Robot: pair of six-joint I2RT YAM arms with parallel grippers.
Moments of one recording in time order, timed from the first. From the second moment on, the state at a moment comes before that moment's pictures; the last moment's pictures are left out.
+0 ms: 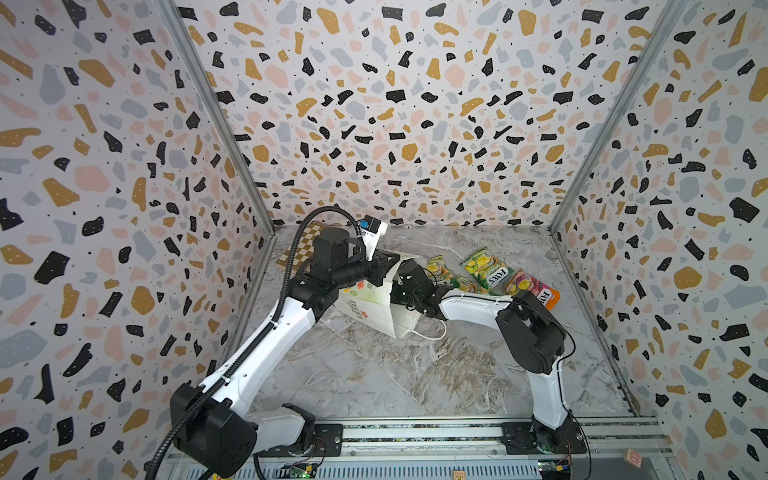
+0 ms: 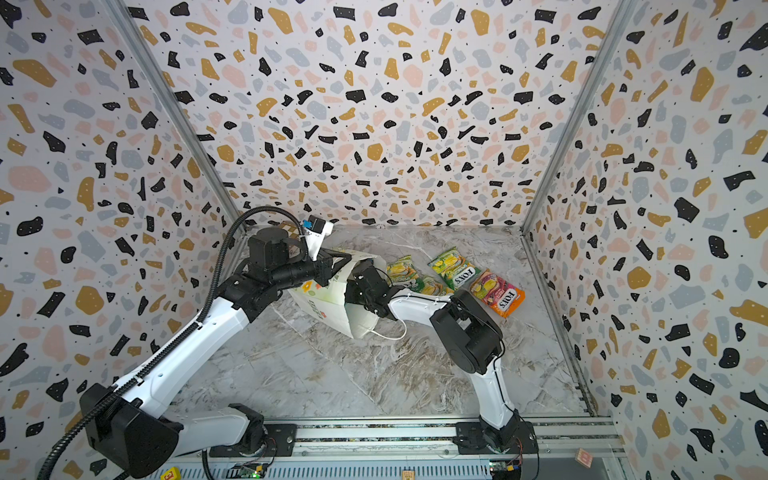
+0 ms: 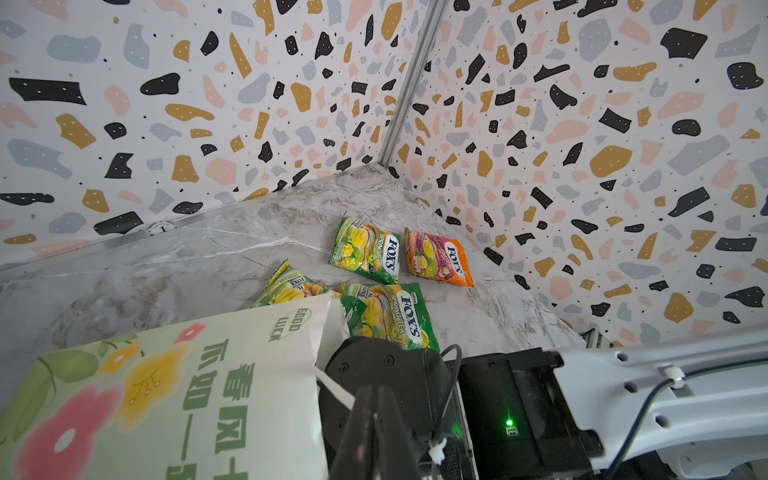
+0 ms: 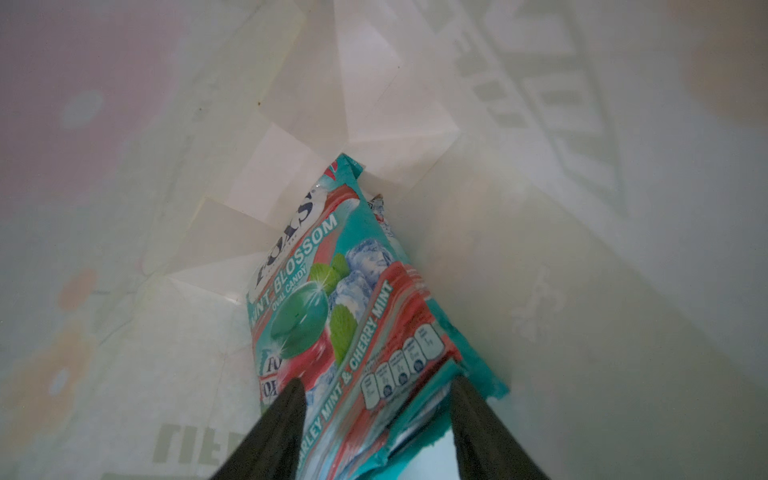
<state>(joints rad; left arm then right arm) -0.43 1.27 1.19 -0.27 0.52 -0.16 0.82 2.04 1.37 0.08 -0.07 0.80</state>
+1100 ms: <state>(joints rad) -0.43 1.27 1.19 -0.28 0.54 -0.16 0.82 2.14 1.44 0.11 -0.19 0.82</state>
